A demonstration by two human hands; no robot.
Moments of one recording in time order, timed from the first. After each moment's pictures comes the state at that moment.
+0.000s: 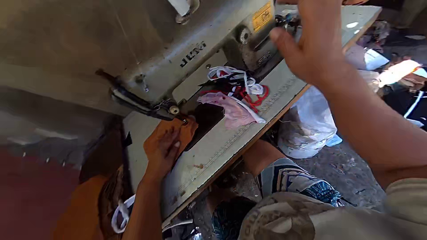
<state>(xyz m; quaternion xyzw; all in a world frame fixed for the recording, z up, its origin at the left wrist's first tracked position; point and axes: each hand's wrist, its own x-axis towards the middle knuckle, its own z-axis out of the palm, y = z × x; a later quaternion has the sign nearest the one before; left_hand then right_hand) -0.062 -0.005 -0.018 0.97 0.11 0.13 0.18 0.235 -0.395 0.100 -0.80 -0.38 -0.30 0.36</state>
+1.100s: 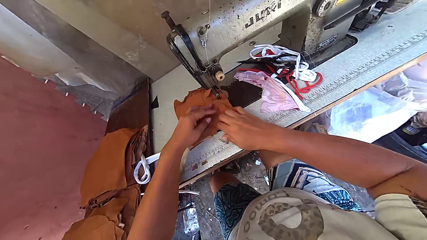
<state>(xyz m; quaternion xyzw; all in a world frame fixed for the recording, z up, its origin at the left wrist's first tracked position) -0.076 -0.037 0.009 0.96 0.05 0.17 0.20 0.066 -0.230 -0.004 -0.65 -0.74 -0.06 0.17</state>
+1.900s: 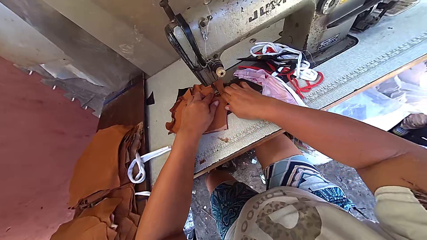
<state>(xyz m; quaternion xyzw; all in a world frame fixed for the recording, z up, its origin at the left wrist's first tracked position) -0.026 -0.058 0.016 0.97 0.23 0.08 0.02 0.120 -0.191 0.020 -0.74 -0.67 0.03 0.05</state>
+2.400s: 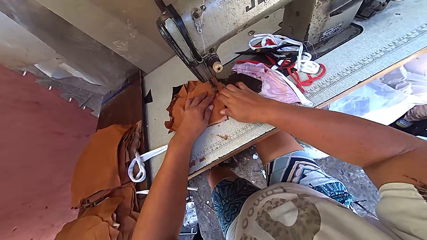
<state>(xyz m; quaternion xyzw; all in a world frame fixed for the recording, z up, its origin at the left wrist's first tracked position) -0.051 -0.048 -0.007 0.98 0.14 0.14 0.08 0.109 -0.200 0.008 -0.71 -0.70 -0.02 0.09</state>
